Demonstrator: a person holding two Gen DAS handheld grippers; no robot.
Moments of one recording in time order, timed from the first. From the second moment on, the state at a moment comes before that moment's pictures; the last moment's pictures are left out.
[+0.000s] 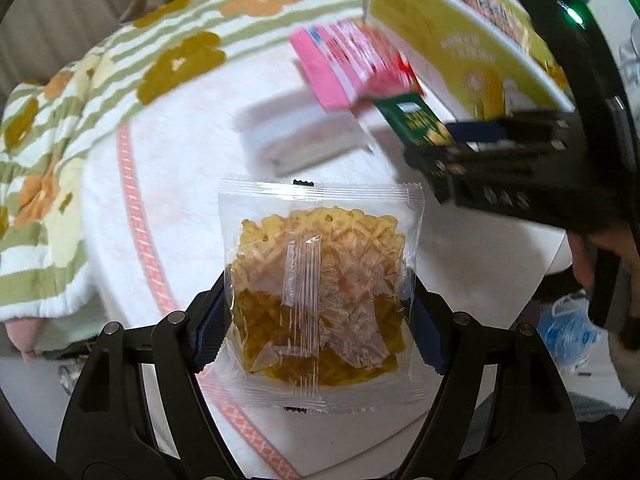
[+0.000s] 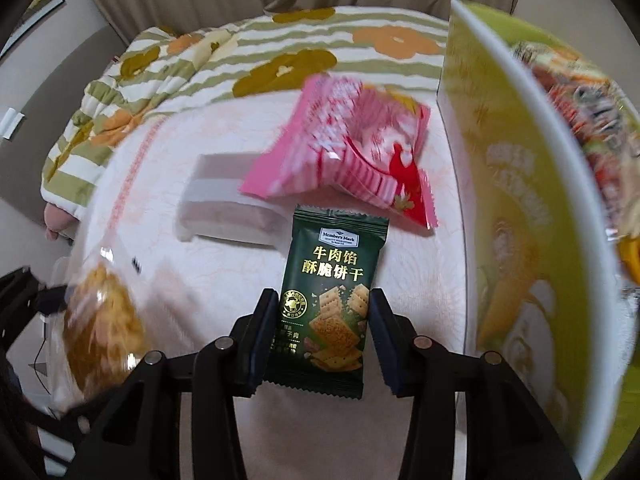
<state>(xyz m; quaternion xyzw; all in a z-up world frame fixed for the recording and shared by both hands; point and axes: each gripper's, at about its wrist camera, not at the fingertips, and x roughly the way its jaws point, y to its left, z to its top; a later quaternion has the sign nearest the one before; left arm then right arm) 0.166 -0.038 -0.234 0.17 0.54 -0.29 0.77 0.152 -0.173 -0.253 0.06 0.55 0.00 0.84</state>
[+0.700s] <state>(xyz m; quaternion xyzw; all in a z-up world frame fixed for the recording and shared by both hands) 0.184 -0.099 -0.067 0.11 0.41 -0.27 0.87 0.112 -0.238 -0.070 0.08 0.39 0.04 0.92</state>
